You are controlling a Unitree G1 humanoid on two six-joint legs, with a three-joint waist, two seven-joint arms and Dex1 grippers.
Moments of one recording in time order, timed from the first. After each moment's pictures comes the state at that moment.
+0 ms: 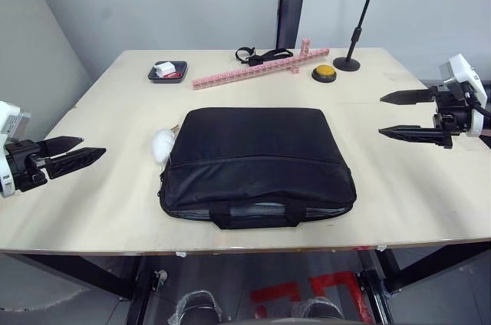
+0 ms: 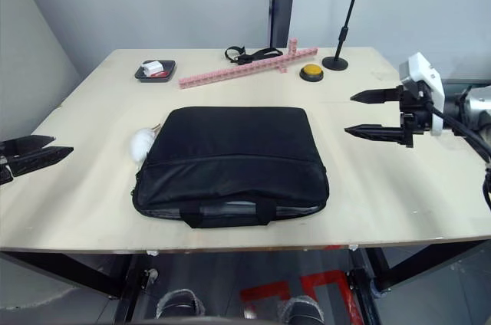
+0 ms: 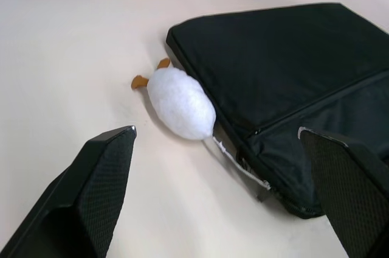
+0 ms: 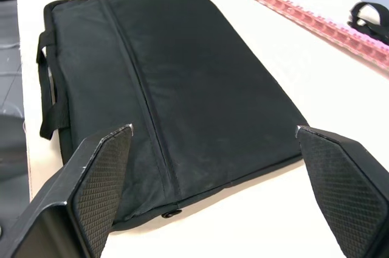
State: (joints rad) left arm 0.05 1.20 0.72 0.00 -0.85 0.85 -1.03; right arm -0.63 -1.12 -0.15 0.17 0.54 0.44 1.46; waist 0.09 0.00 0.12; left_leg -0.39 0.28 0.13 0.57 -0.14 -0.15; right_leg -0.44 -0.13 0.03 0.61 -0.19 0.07
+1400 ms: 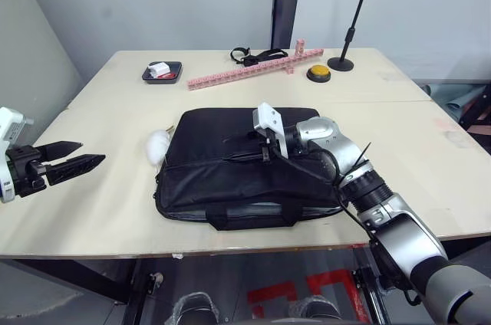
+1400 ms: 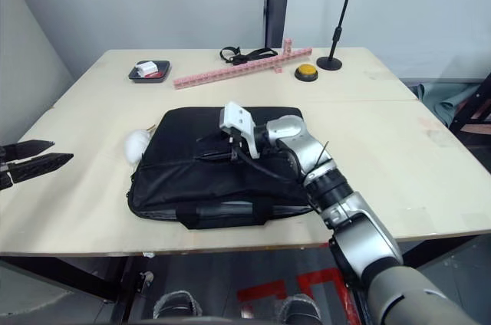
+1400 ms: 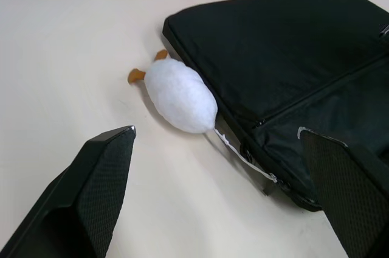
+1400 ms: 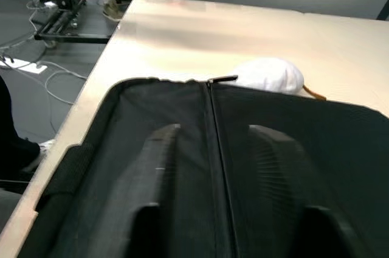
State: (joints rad) left arm 0.09 1.09 0.76 -0.07 -0.74 0.87 -1.06; right arm -0.82 -0.26 0.36 0.33 0.23 0.18 1.17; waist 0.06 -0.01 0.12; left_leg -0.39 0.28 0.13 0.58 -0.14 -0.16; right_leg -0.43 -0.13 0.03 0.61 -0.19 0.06
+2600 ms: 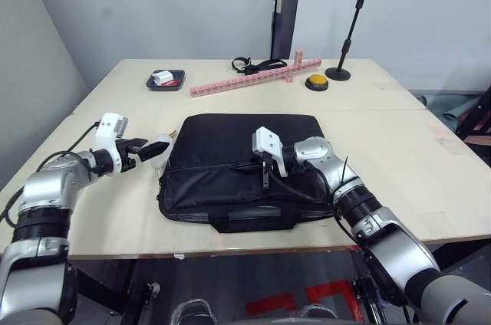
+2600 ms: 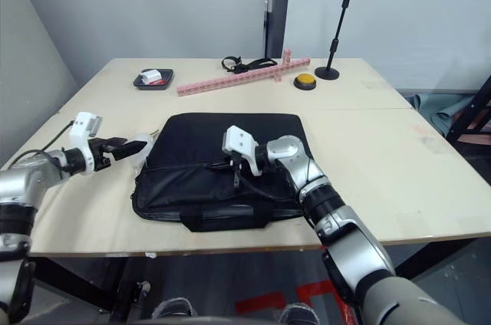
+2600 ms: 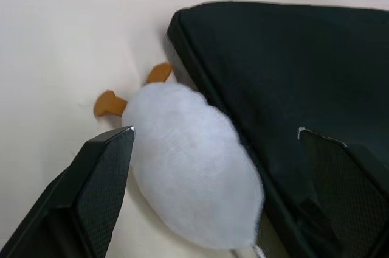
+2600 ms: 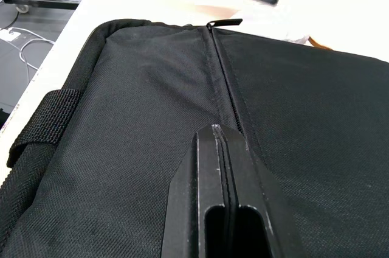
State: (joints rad) left arm -0.54 0.72 0.21 0.54 -0.42 0.60 -0.85; right arm -0.74 -0.22 0.35 0.50 0.09 0.02 1.15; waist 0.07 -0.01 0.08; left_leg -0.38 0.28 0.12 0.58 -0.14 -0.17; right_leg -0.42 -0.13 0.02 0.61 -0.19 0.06
